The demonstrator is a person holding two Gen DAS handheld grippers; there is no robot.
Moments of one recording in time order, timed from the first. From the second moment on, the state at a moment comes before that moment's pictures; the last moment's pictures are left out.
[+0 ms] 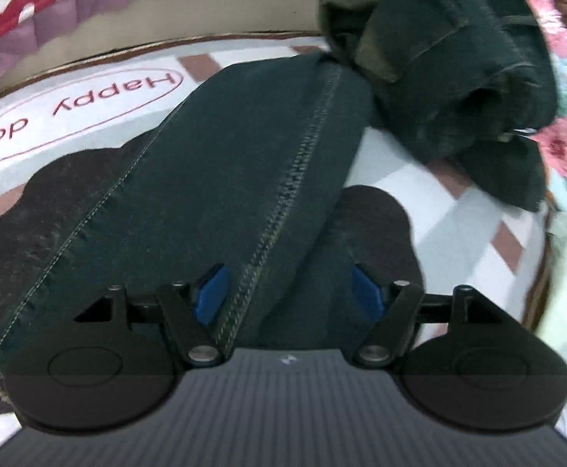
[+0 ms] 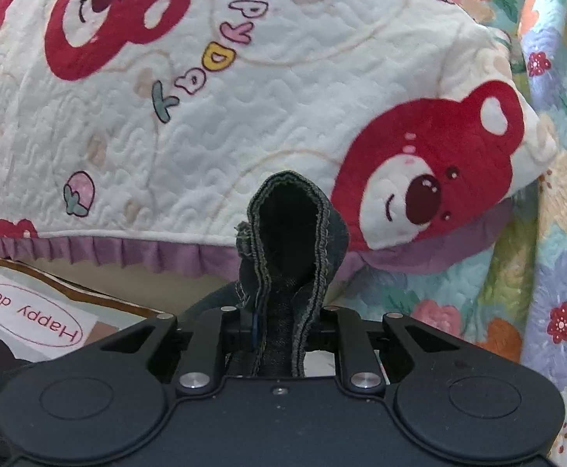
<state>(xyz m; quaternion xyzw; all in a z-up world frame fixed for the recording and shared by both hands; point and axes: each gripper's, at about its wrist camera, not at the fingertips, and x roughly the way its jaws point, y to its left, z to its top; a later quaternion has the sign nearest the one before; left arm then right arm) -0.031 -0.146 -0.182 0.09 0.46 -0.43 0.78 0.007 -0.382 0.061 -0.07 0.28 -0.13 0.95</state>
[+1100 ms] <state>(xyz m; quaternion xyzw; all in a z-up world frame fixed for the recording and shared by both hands) 0.147 0.028 -0.063 0.02 0.36 -0.12 0.92 0.024 -0.470 0.099 -0.11 0.26 -0.29 0.92</state>
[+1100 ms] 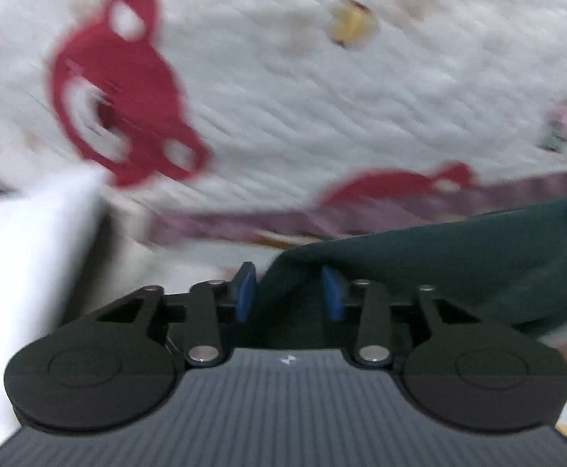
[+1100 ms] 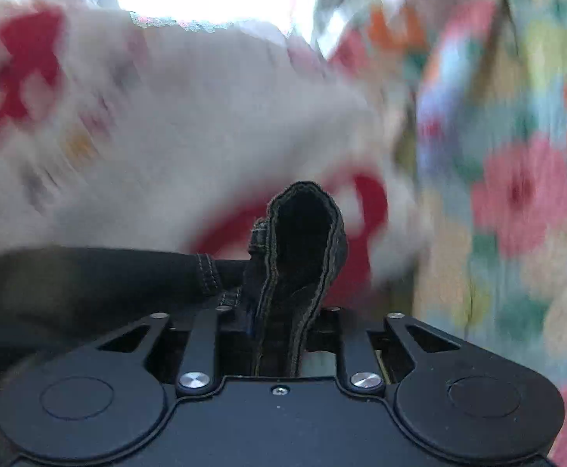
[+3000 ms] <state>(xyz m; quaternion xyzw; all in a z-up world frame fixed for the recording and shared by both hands) -0.014 0.007 -0.065 -0.30 0.36 -0.38 0.80 -0.067 -0.278 -0.038 0.45 0.33 0.20 0.81</state>
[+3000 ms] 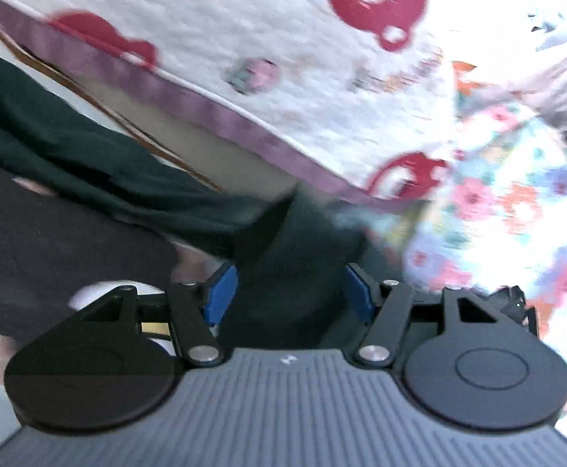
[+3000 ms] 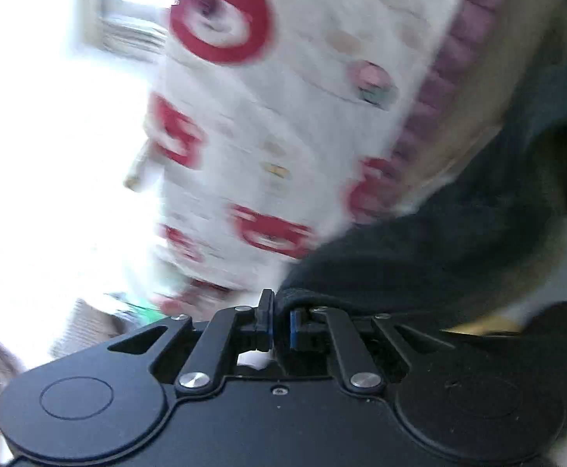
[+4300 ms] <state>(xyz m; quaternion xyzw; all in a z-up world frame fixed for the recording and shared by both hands) -0.049 -0.092 -0.091 -0.04 0.48 -0.51 0.71 -0.081 -0.390 -0.114 -0.08 0.42 -0.21 0.88</state>
